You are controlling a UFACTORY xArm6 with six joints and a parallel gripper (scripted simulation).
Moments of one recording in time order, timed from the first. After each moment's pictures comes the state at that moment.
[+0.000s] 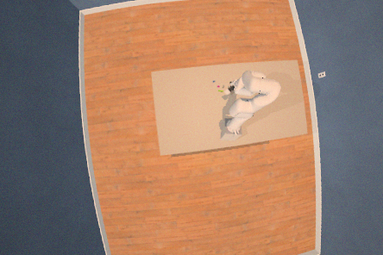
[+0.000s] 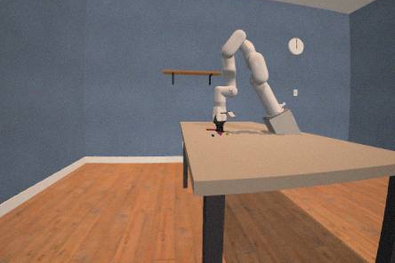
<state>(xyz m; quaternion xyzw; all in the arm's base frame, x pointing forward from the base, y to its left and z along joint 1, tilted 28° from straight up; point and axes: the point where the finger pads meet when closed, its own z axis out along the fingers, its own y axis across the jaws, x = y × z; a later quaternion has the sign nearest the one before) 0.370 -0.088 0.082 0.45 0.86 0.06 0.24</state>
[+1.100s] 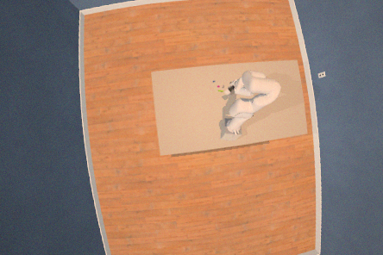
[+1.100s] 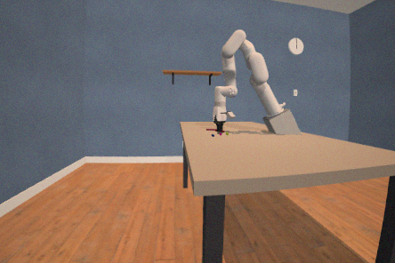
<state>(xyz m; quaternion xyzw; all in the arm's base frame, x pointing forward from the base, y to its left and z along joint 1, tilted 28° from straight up) 0.370 -0.088 0.082 0.45 0.86 0.06 0.24</state>
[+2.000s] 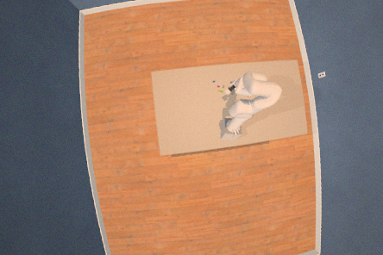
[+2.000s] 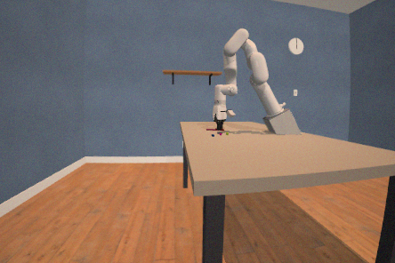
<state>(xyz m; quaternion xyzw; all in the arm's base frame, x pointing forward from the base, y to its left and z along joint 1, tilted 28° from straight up) 0.365 -0.087 0.091 0.44 0.86 0.06 0.24</state>
